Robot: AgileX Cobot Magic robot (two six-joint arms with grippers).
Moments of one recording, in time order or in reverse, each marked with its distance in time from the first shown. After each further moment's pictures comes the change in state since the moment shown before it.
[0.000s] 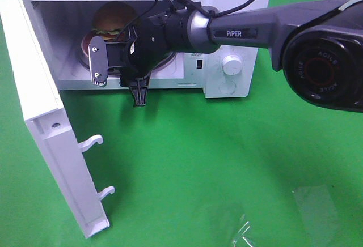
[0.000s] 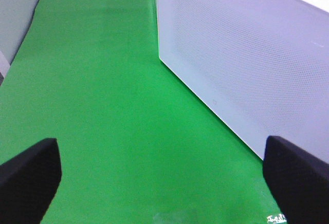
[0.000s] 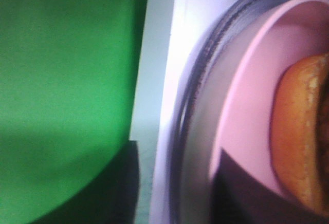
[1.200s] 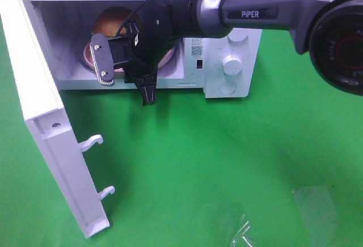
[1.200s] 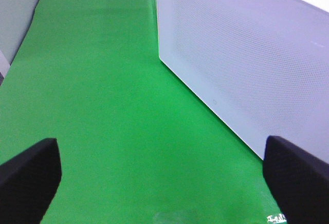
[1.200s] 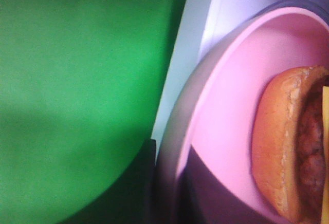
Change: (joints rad) left arm 0.000 0.000 0.000 0.000 0.000 0.000; right arm -0.001 -0.107 0.079 0.030 0.121 -0.098
